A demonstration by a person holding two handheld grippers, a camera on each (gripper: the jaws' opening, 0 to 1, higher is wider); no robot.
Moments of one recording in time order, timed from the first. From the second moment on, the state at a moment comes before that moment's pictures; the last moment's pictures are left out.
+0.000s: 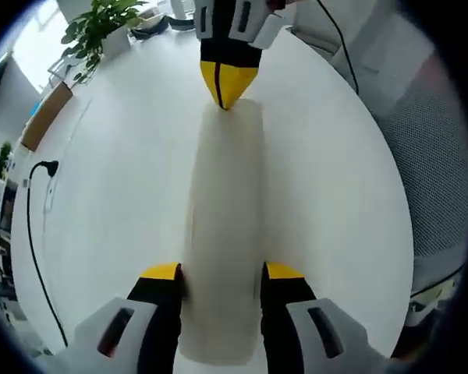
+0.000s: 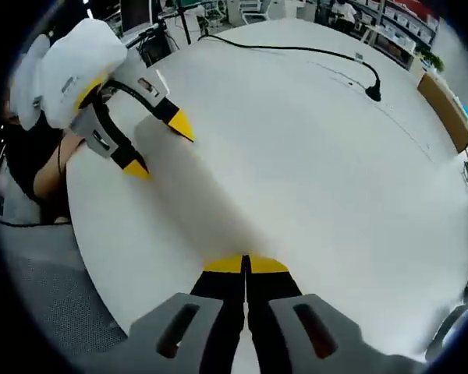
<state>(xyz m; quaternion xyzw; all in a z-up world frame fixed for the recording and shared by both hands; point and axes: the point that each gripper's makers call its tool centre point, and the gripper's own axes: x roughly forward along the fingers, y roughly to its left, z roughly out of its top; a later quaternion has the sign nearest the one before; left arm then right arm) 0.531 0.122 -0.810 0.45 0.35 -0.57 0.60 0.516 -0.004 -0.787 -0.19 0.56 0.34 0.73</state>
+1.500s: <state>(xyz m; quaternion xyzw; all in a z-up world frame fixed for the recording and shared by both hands) 0.527 0.176 -0.788 0.34 0.43 -0.51 0.66 0.513 0.001 -0.792 -0.27 0.53 0.40 0.70</state>
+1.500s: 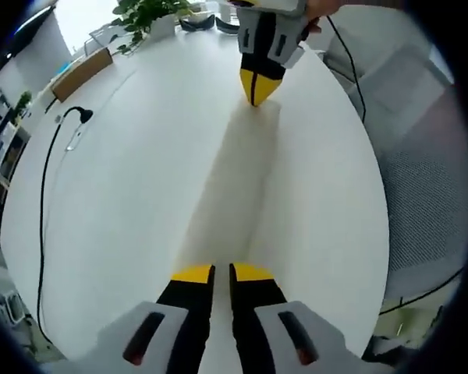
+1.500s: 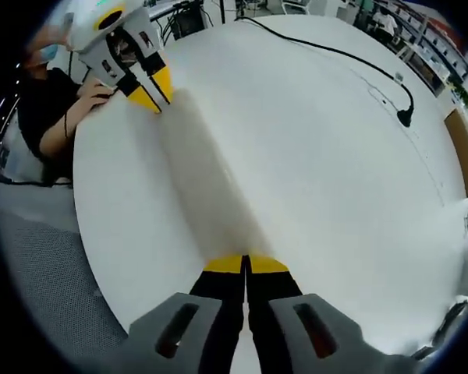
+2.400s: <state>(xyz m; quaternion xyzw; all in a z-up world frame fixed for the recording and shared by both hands) 0.514 0.168 -0.784 0.34 0.43 -0.51 0.66 0.519 -0.006 -0.789 -0.34 0.47 0.44 0.69</state>
